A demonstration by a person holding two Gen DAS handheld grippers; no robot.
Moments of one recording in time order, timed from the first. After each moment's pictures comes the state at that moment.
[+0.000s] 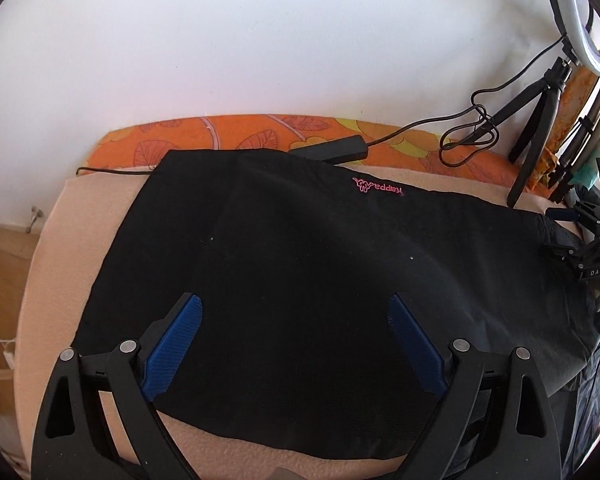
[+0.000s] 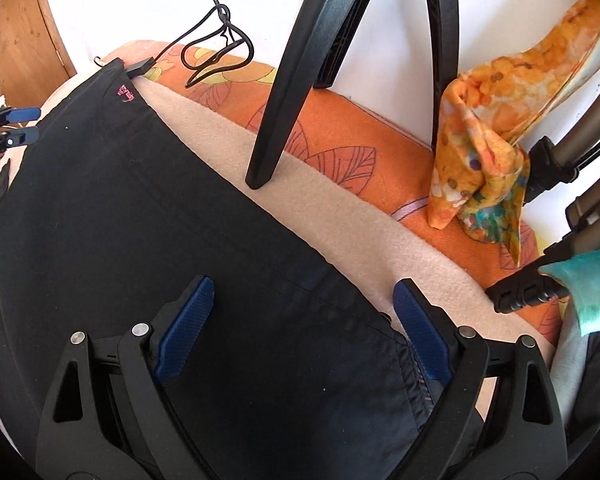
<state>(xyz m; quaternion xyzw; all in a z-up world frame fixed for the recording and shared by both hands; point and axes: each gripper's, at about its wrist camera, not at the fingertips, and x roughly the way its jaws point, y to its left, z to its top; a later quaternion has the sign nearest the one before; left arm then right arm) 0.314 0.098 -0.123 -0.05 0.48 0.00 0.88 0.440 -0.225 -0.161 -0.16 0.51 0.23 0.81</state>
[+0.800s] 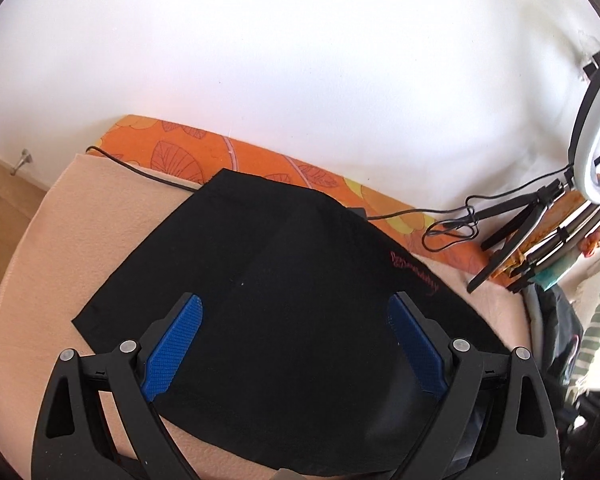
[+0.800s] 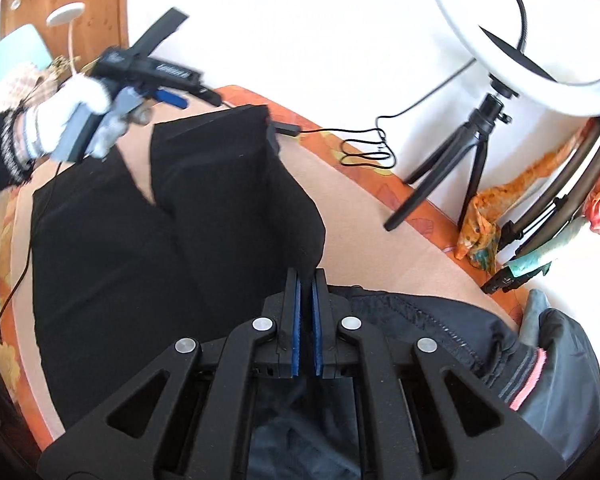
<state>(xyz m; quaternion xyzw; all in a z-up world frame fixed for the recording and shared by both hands) 0.320 0.139 -0.087 -0.21 0.44 0.00 0.87 0.245 -0.152 -0.059 -0.23 0.38 0.28 0.85</state>
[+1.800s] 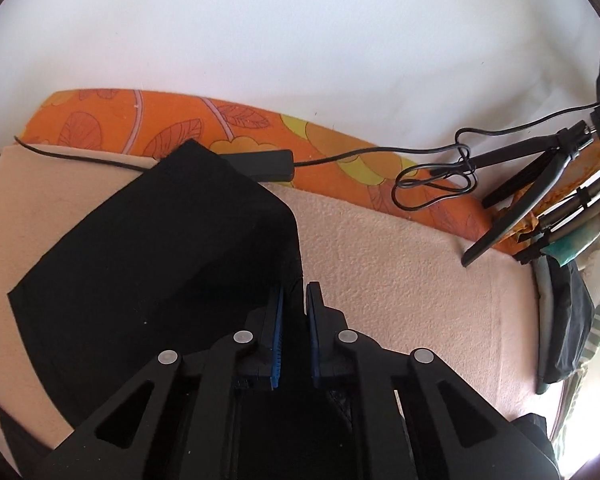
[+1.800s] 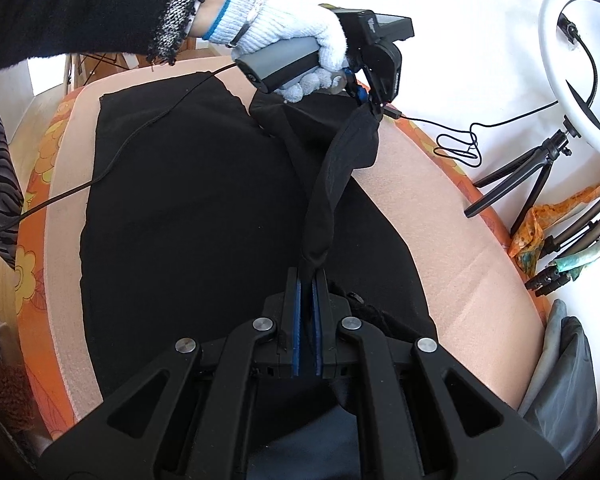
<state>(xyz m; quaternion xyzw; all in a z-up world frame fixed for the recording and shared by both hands) 0.358 0.074 -0.119 -0.17 0.51 -0.03 0.84 0.143 -0.112 -0.103 -0.31 0.36 0.33 0.81</state>
